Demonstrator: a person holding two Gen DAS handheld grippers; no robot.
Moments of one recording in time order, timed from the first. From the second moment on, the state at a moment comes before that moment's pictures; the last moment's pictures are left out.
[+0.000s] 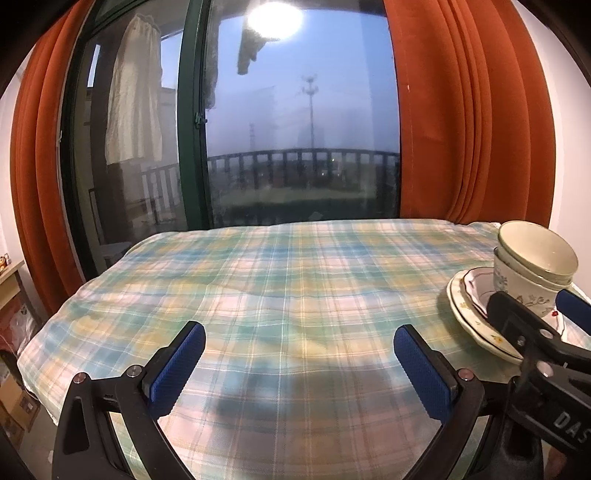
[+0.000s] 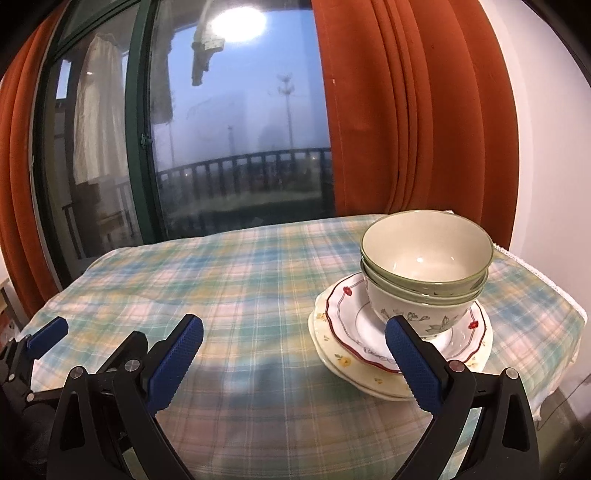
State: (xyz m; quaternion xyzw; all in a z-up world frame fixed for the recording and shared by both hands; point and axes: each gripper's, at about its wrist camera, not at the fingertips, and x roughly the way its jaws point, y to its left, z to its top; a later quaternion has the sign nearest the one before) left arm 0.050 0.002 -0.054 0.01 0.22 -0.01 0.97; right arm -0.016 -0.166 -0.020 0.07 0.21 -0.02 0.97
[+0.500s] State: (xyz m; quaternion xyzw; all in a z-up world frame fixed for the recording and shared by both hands) left arm 0.054 -0.002 -0.057 0.00 0.22 -0.01 0.98; right arm -0.005 -0.178 -0.023 0.07 0.22 -0.02 0.97
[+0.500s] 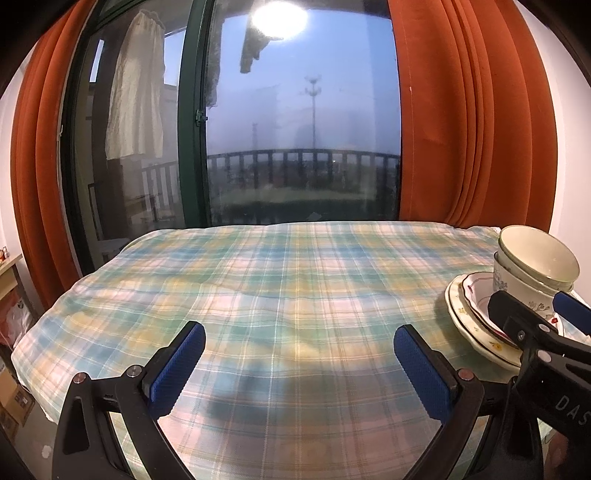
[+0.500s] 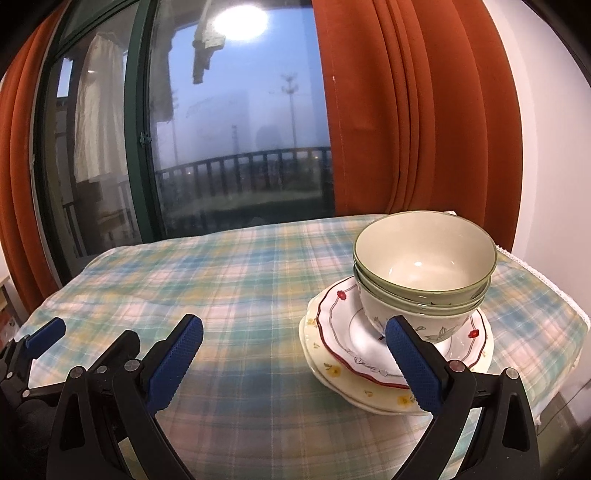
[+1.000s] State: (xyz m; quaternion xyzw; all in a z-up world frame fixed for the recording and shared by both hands) left arm 0.059 0.000 -0.060 0.00 0.23 0.00 0.97; right arm 0.000 -0.176 -0.026 0.06 0.22 -0.02 0.97
